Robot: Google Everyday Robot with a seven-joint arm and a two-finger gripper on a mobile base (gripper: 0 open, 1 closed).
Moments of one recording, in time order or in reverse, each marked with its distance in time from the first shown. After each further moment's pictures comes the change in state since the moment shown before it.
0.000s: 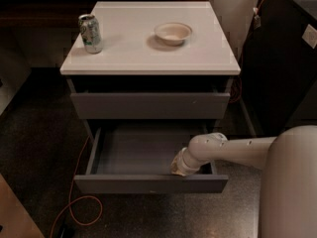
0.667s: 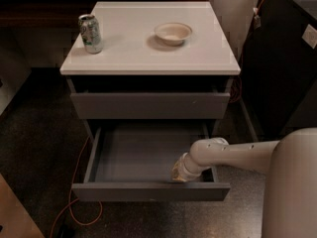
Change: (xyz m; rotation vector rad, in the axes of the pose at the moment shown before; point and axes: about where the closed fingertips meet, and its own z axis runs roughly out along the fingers) arm 0.002 0.016 0.002 -0.017 -0.007 0.001
